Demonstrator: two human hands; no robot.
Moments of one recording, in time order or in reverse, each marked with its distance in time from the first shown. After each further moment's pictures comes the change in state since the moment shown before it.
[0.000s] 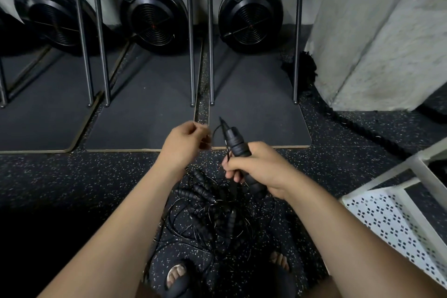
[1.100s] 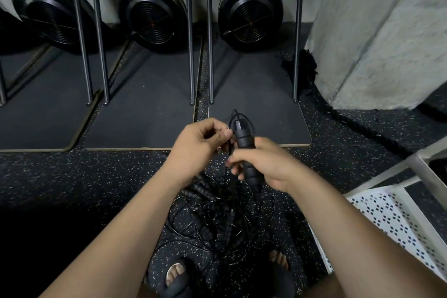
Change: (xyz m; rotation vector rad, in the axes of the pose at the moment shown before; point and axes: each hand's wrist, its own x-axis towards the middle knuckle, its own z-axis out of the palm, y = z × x) left_hand -0.019 0.011 0.015 -0.073 -0.241 0.277; right_hand 0.012 0.004 -0.010 0.190 0.012 0.068
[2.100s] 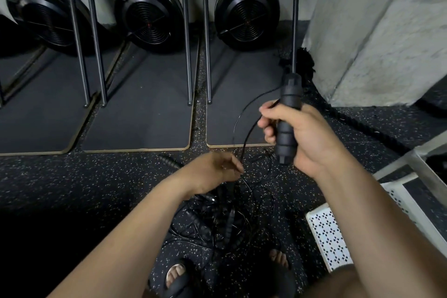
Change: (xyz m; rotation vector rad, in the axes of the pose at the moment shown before) left_hand -0.003 -0.037 0.014 0.338 -0.439 -0.261; right_hand -0.046 -0.053 -0.030 0.314 0.190 -0.323
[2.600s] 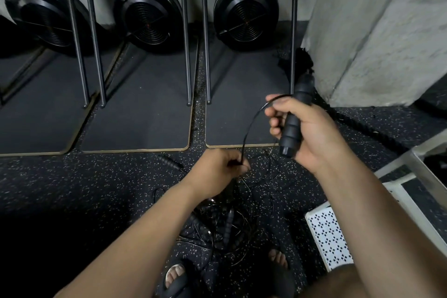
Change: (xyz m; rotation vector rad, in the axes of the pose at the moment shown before) left_hand 0.007 0.008 0.020 0.129 0.211 0.167; right_hand 0.014 0.005 -0.018 0.147 0.091 0.000
